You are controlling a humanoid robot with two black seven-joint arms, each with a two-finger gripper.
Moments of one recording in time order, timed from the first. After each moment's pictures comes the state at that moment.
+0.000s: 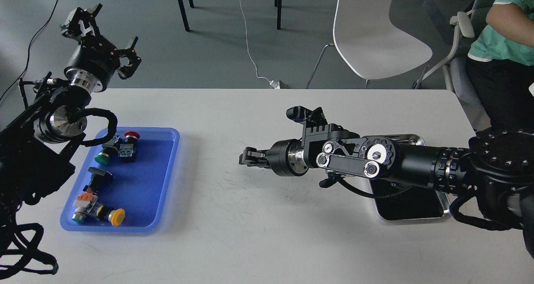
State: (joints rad) left arm -0.77 0.38 -0.93 -0.66 0.06 -0.33 -0.27; right arm 1.18 0.00 -0.25 0.92 -0.55 0.19 0.02
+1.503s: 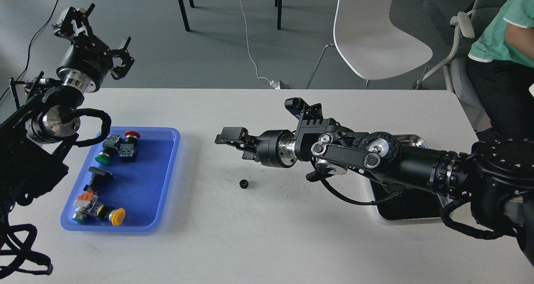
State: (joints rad) left arm -0.77 0.40 -0.92 -0.66 0.09 -0.32 -0.26; right arm 1.14 0.00 -0.02 0.91 -0.52 0.17 0.00
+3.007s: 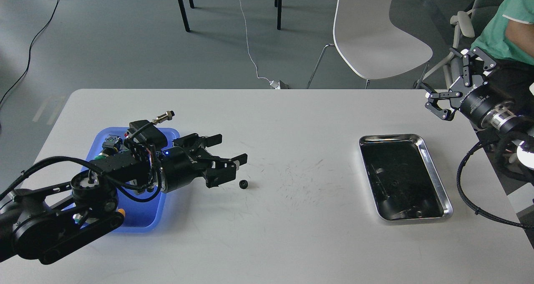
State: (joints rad) left arm -0.55 0.59 -0.45 -1.46 2.00 0.01 -0.20; right arm 0.60 -0.60 0.90 0.83 -0.05 0.44 0.01
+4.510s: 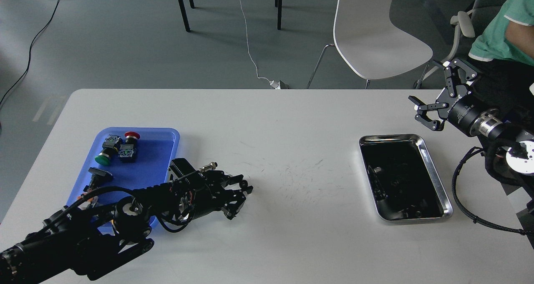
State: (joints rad) left arm -0.51 0.37 -0.37 -1.15 2.18 0.02 -0.20; right arm 0.61 -0.60 0.81 0.83 -0.07 0.44 0.01
